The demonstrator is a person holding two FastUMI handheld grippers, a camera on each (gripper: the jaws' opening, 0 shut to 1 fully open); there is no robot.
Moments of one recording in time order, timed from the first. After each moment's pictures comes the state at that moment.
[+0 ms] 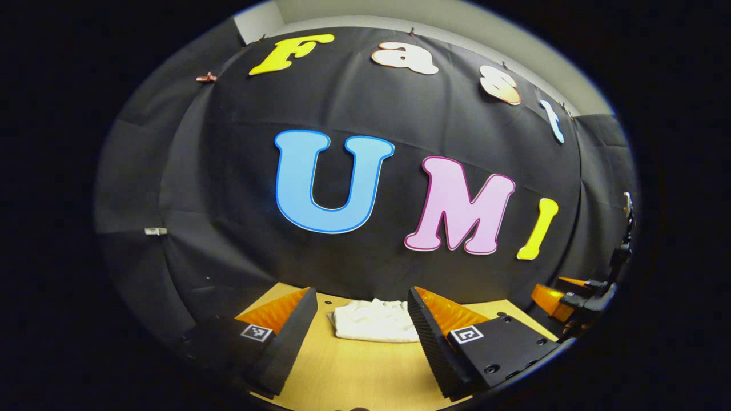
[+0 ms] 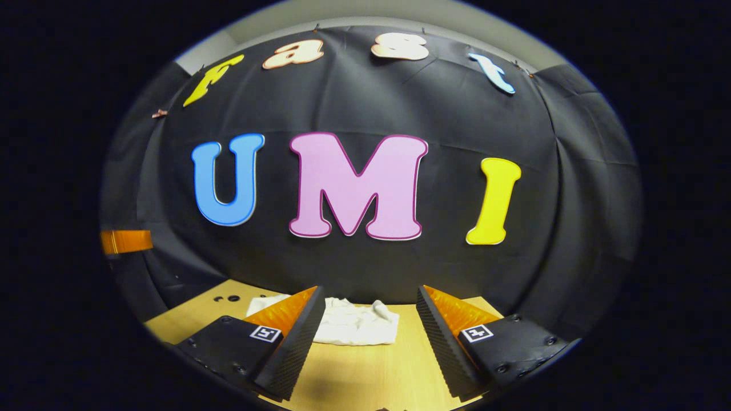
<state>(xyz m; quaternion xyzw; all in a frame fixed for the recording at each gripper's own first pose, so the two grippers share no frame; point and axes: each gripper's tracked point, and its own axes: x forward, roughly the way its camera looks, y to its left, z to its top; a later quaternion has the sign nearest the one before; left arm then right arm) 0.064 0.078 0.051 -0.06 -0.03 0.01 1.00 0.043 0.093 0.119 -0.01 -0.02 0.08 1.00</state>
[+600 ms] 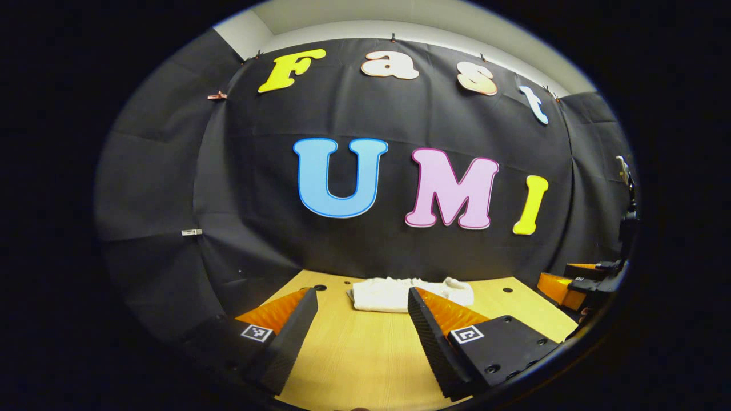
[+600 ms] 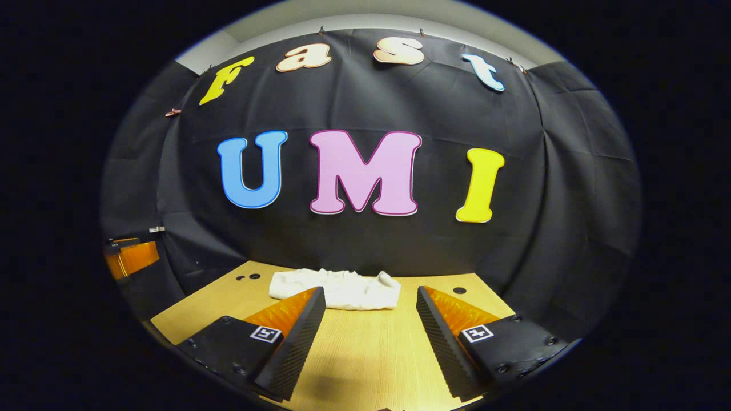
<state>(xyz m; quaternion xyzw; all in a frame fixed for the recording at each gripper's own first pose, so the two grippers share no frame) -0.046 0.059 -0.007 -0.04 -0.01 0.04 1.00 -0.067 0.081 0.079 -0.02 0.05 0.10 0.99</state>
